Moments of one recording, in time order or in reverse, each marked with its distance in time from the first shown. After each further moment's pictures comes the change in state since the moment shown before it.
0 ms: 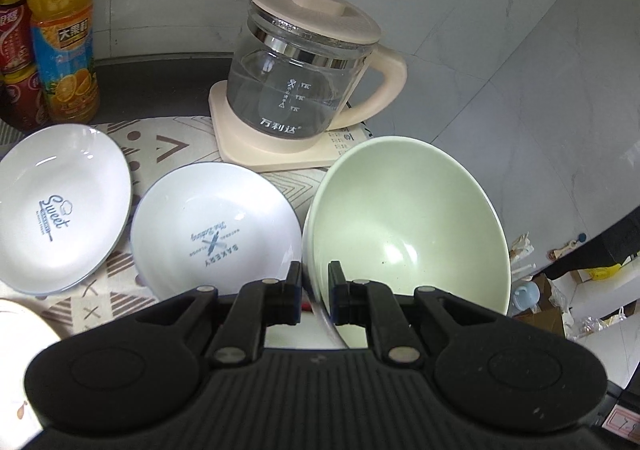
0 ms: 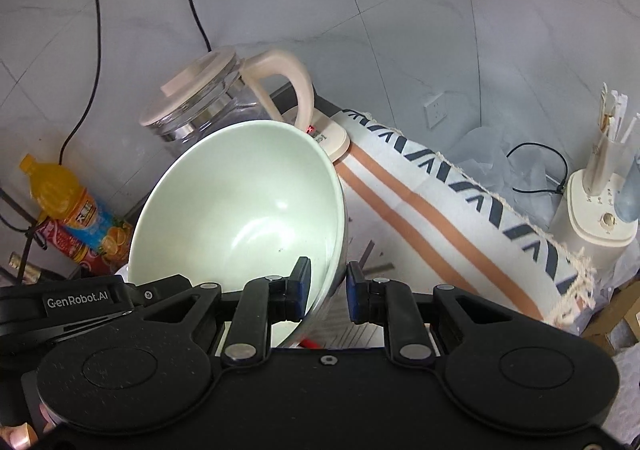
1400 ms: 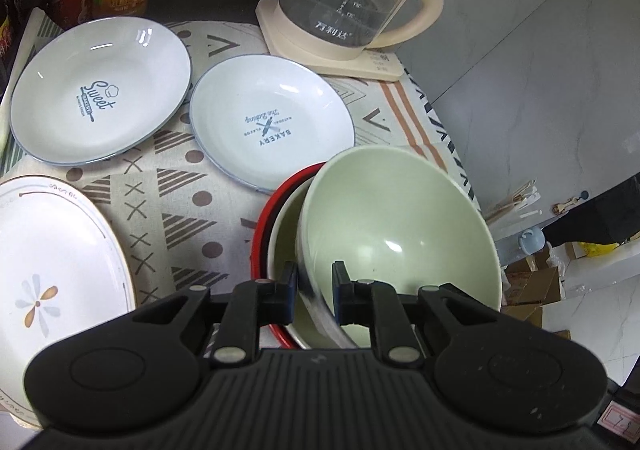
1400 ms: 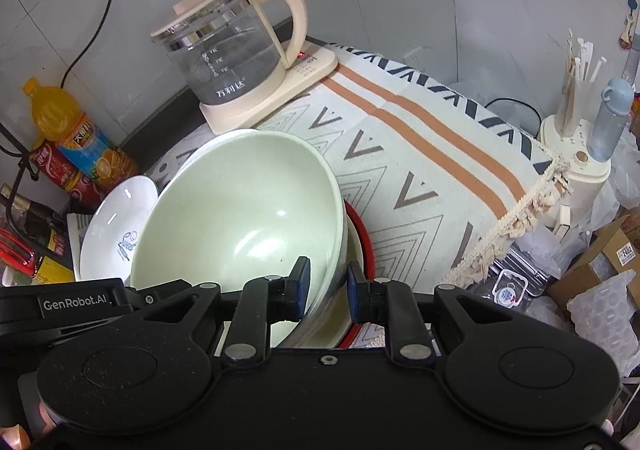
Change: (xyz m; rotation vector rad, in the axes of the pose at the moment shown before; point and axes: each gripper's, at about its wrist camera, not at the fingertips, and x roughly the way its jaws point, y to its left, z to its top) left arm -0.017 0.057 -0.070 -0.054 0.143 -0.007; right arm -0.029 0.019 -0.097 0.004 0.071 -0.082
